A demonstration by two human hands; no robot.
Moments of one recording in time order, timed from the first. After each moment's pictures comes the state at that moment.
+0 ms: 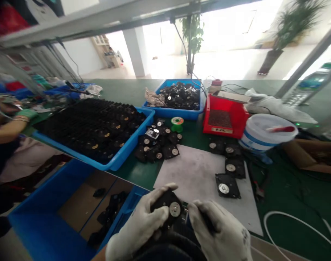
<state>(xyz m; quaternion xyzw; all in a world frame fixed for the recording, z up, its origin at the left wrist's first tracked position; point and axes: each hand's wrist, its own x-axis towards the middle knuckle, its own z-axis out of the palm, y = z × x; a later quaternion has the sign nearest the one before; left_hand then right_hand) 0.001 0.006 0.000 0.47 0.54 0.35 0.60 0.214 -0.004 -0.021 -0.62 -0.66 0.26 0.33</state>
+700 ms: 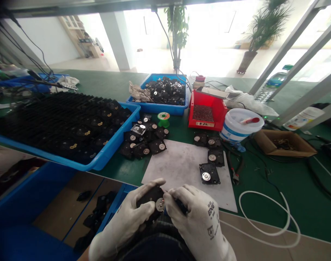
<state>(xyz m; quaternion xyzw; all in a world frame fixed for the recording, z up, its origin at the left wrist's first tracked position) -0.005 0.007 0.008 0.51 0.55 0.33 0.58 0.192 0.010 0.003 -0.51 -0.75 0.20 0.36</state>
